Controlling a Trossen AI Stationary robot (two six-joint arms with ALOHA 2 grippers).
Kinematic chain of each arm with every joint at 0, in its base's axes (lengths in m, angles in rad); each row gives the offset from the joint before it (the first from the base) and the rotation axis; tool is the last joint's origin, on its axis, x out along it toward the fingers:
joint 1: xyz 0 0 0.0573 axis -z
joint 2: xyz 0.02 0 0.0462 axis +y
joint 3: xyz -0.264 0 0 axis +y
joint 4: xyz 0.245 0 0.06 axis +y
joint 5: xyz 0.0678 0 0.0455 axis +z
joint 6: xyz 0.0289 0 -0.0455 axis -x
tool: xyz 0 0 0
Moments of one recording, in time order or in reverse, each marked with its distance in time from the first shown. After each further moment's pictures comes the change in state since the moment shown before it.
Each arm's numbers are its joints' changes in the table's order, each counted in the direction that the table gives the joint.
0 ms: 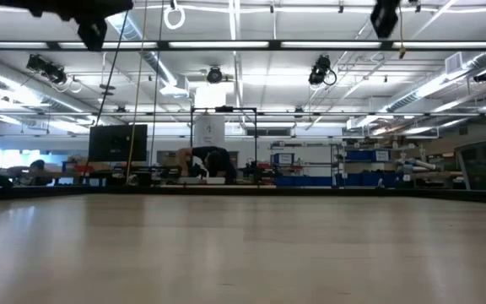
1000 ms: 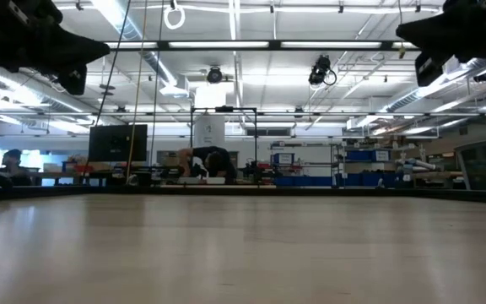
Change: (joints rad) left arm 0.002 -0.435 0.406 -0.065 -0.015 -0.042; right arm 0.033 -0.580 0.535 -0.114 0.035 0.098
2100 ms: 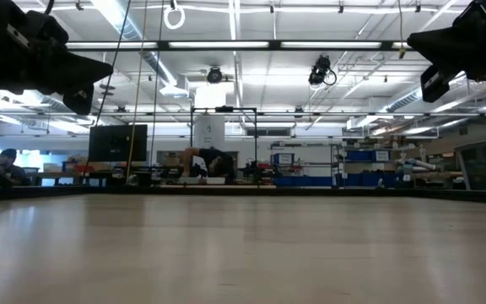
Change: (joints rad) left arm -0.001 0.004 0.141 -0.147 -0.062 0.021; right arm 0.001 -0.211 0.149 -0.039 0.035 -0.057
